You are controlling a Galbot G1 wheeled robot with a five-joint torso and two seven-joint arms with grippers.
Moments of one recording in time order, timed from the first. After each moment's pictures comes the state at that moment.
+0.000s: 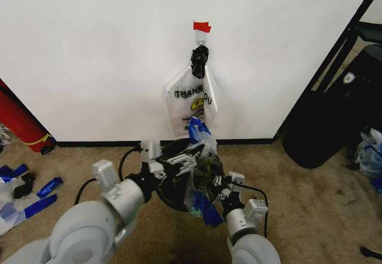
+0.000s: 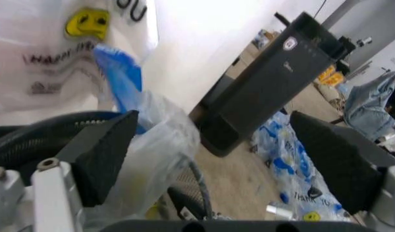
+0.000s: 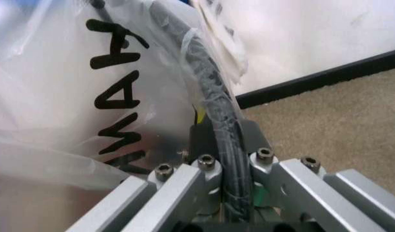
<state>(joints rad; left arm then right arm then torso) 1.02 -0.72 -0.03 -2.46 -1.35 0.24 -0.45 -1.51 1.41 0.11 2.19 0.39 -0.24 0.40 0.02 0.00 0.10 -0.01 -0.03</state>
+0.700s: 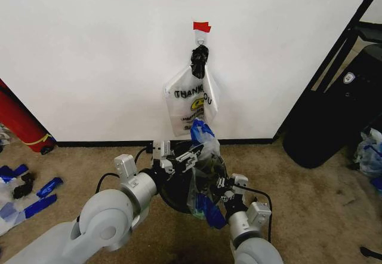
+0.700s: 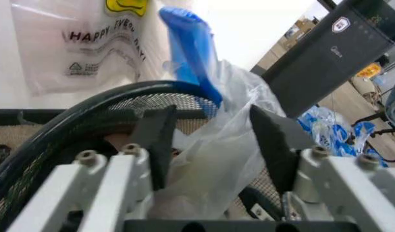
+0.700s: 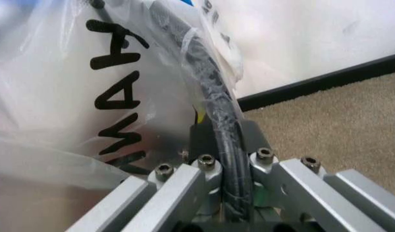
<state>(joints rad) 0.98 -0.74 0.04 -2.34 -1.29 0.24 -0.46 -1.53 1.41 0.12 2.23 0.38 -0.25 0.39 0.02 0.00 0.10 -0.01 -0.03</state>
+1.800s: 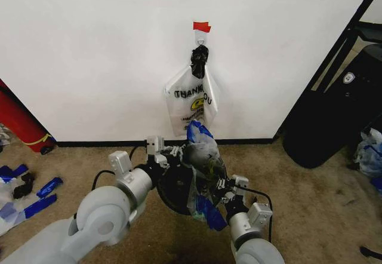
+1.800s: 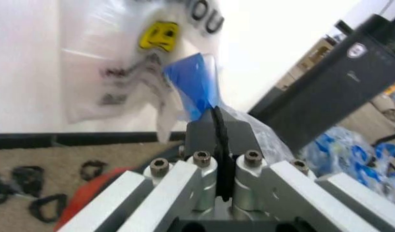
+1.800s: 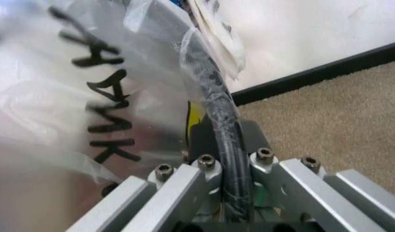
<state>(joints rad) 0.98 -0.71 -0.05 -2.34 -1.30 0.21 -0.48 -1.53 1.40 0.13 2.22 0.43 -0.25 0.39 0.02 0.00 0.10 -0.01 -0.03</state>
